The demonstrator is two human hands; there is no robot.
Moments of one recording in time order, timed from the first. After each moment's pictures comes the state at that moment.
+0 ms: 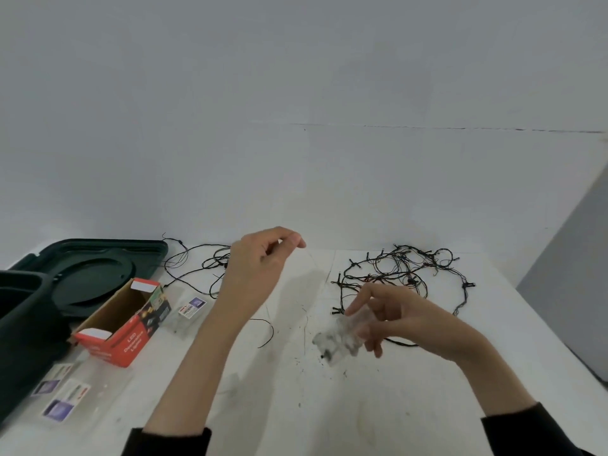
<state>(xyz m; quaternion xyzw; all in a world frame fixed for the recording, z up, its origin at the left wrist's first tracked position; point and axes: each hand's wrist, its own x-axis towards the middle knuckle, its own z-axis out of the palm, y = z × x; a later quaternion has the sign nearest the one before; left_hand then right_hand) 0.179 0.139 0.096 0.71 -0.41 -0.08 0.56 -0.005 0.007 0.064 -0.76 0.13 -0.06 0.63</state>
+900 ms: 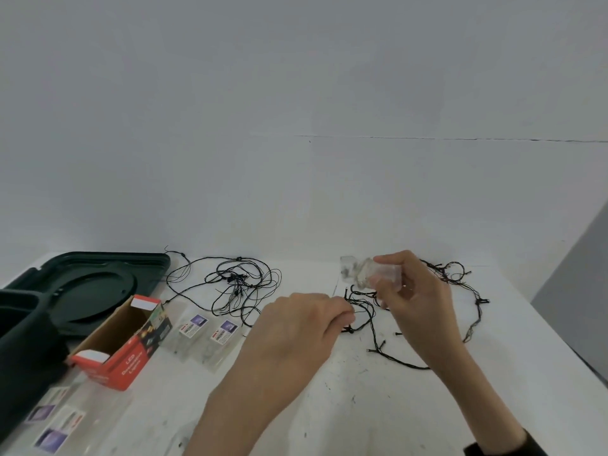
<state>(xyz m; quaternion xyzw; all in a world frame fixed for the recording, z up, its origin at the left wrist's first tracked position) 0.141 0.150 0.097 0.75 -0.60 0.01 0.29 0.027 0.012 0.069 -0.78 0.29 -0.41 0.37</state>
